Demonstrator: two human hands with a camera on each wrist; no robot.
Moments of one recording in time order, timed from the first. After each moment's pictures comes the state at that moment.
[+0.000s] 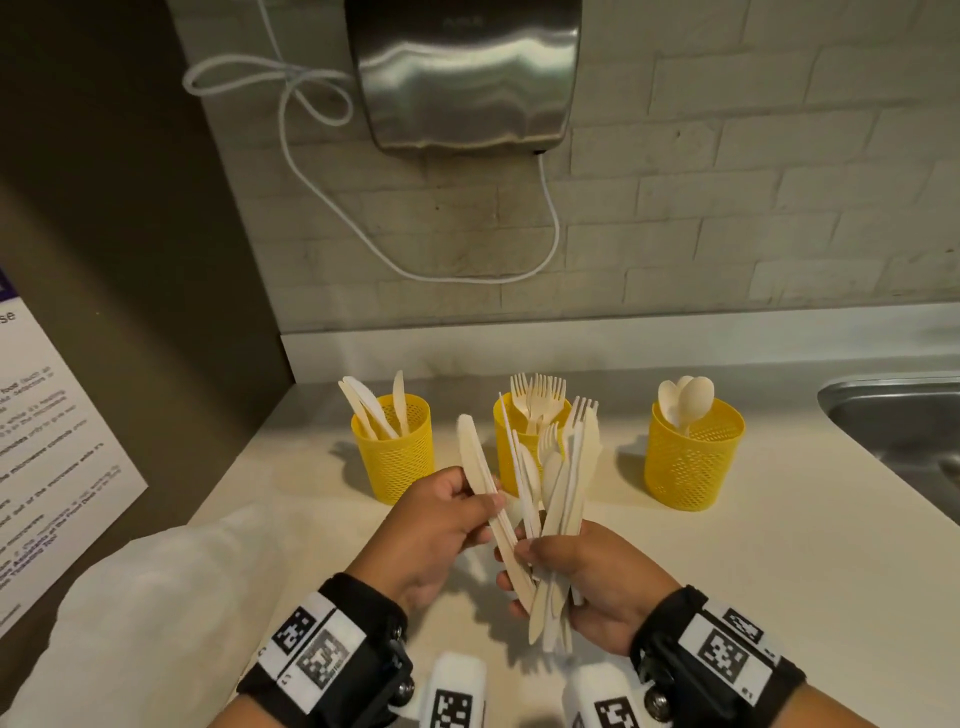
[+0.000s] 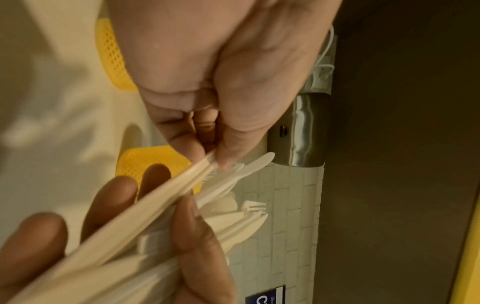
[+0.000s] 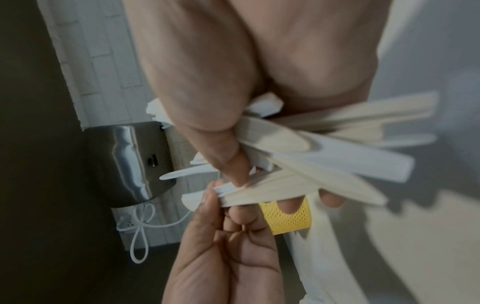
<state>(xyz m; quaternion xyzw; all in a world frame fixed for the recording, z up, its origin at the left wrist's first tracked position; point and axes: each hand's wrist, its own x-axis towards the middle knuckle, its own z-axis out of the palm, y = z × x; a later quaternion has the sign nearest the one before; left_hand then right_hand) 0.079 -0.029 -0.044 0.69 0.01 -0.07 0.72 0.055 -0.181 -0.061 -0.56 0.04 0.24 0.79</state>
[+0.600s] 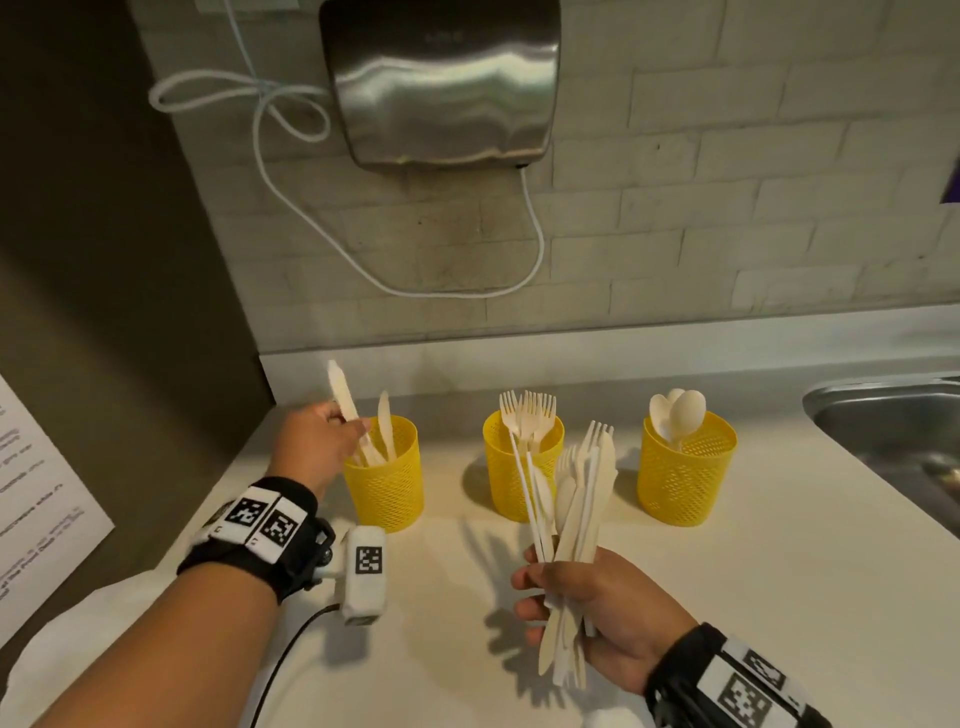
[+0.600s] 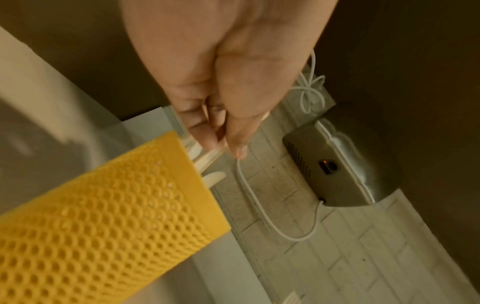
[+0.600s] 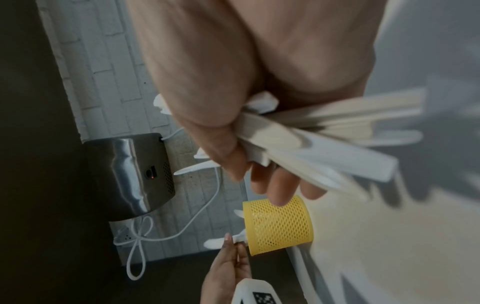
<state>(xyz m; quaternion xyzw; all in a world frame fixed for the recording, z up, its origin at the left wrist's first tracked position) 0.186 0.065 -0.017 0.86 0.09 0.13 0.49 0.060 -0.190 -0.071 -0.53 0.11 0.22 0.81</state>
